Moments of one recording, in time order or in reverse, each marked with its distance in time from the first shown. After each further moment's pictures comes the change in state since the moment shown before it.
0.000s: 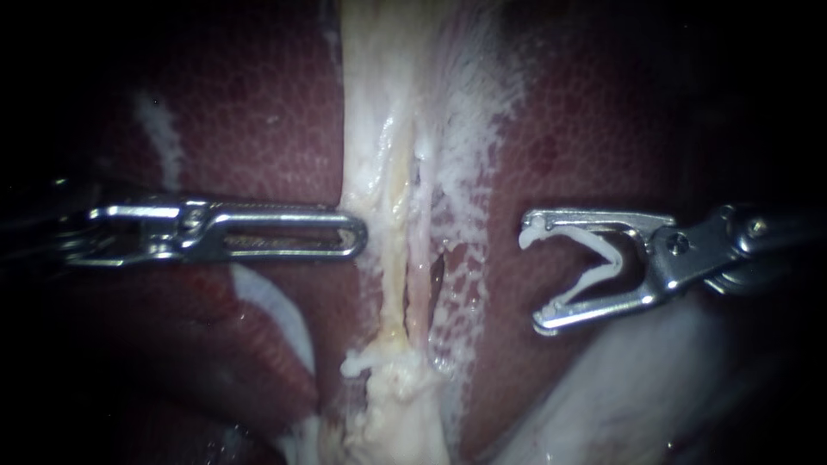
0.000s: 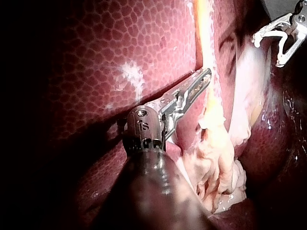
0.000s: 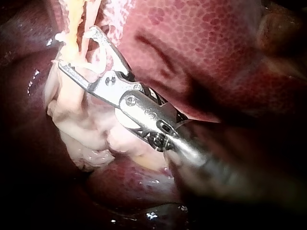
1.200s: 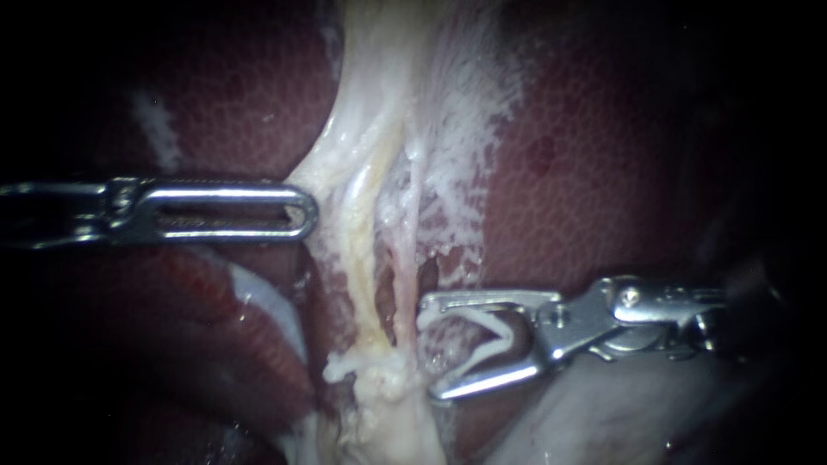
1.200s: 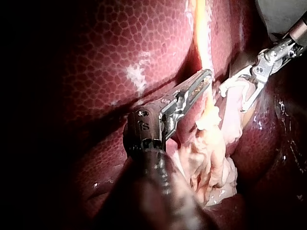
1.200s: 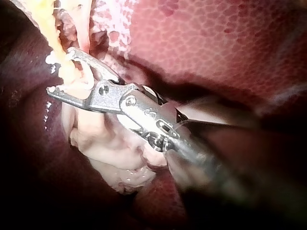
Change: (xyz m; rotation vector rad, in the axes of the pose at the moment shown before) right arm -0.007 -0.001 0.013 0.057 0.000 0.169; left arm -0.005 -0.005 -0.005 0.024 -0.022 -0.040
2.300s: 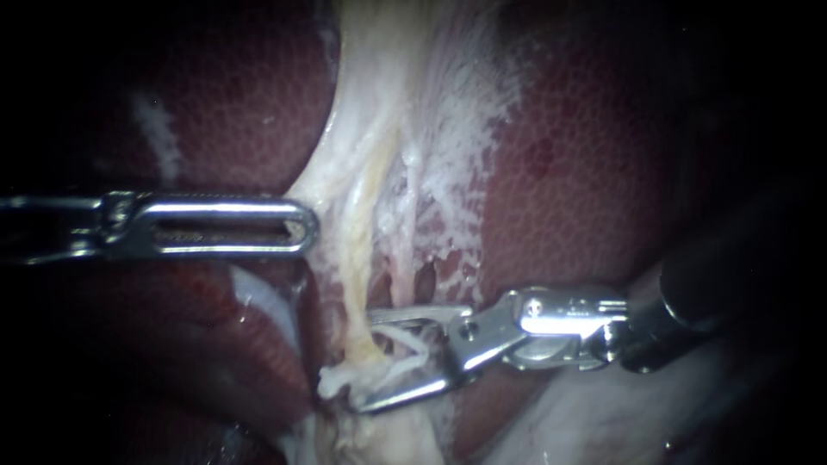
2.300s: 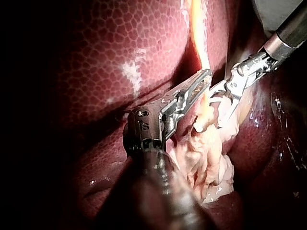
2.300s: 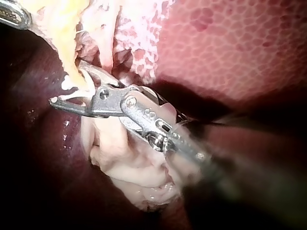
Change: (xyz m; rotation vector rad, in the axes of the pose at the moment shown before) right arm -0.001 0.002 0.007 0.074 -0.024 0.034; left arm 0.001 -0.001 0.000 -0.002 -0.005 0.006
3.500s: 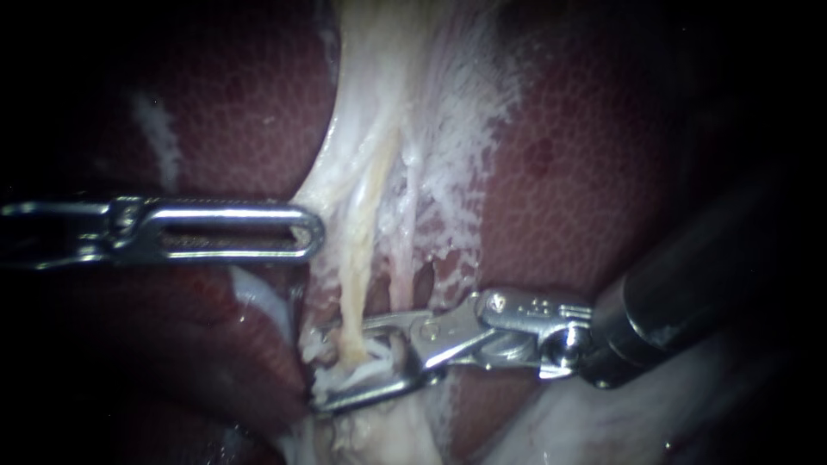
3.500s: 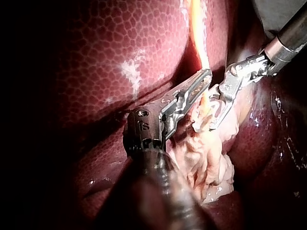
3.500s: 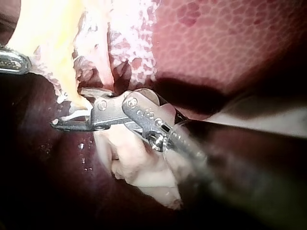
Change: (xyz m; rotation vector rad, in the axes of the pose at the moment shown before) right arm 0.001 0.001 0.001 -0.002 0.012 0.194; left arm 0.000 0.000 0.000 -0.001 0.000 0.003
